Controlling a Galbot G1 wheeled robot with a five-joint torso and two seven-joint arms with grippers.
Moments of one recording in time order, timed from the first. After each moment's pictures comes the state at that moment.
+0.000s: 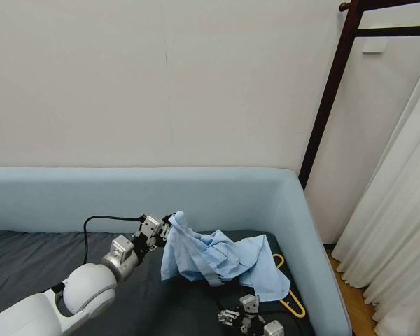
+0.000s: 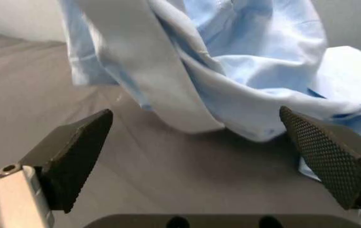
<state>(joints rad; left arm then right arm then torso) 0.84 -0.49 0.12 -2.00 -0.73 0.01 -0.18 -1.21 1.19 -0.06 1.69 0.38 -0.05 0.12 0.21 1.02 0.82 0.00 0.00</state>
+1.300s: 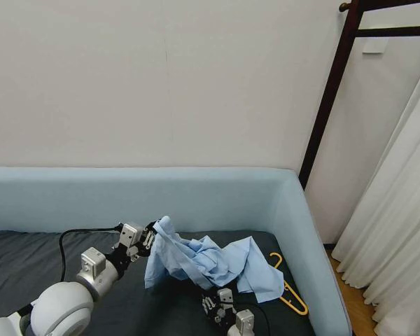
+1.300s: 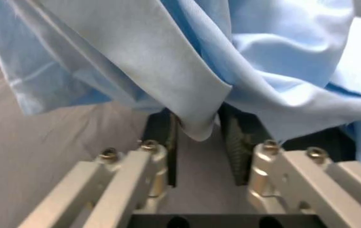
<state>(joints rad) 1.07 -0.44 -0.08 -2.10 -0.79 -0.02 -0.22 -1.13 1.32 -0.09 1.55 0.45 -0.04 0.15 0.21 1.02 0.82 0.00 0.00</state>
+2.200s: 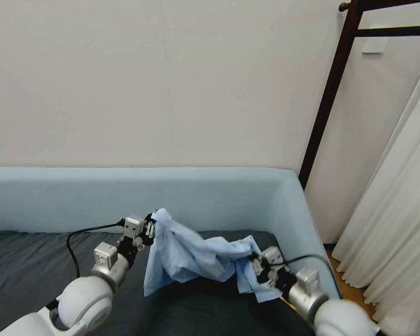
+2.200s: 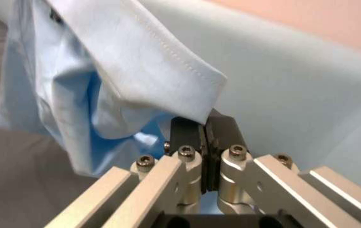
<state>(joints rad) 0.83 -0.66 0.01 -1.98 -0.73 0.07 -0.36 -0.92 0.64 0.05 2.11 0.74 -0.41 0.12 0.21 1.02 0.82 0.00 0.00</state>
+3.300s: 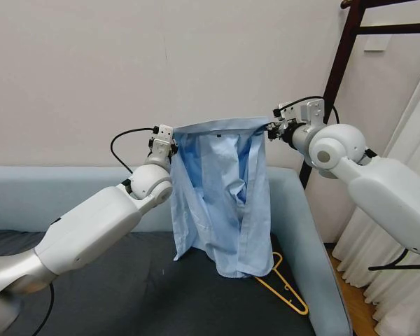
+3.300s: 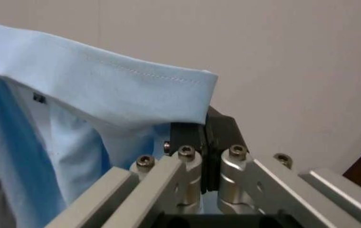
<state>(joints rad) 0.02 -0.90 0.45 -1.63 -0.86 0.40 -0.74 0.12 0.78 -0.35 1.74 1.19 -0.66 0.42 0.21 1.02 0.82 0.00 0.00</state>
